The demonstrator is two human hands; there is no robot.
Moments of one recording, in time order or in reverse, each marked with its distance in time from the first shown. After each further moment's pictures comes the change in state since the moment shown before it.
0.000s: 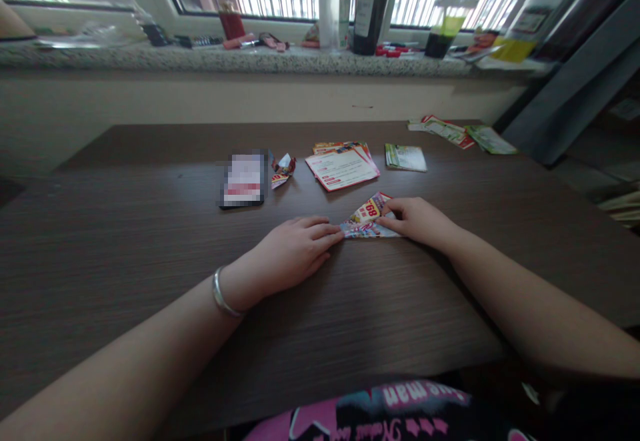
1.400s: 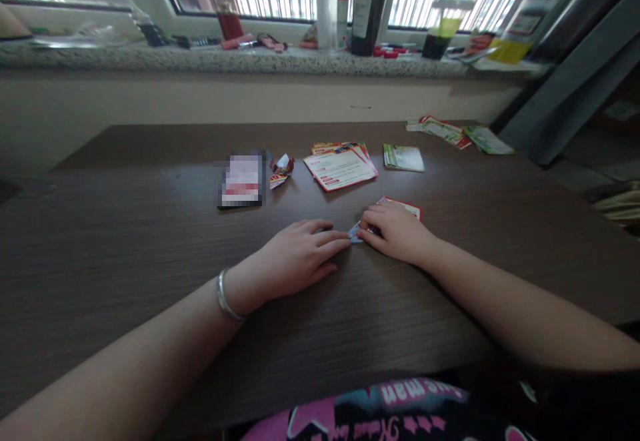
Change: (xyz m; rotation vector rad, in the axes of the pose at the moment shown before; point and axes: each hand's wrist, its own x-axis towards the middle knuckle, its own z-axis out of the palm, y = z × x) left_hand 0.005 0.009 -0.006 -0.018 -0.050 0.033; right_hand -0.007 -0.037 0.007 -0.208 0.072 -0.352
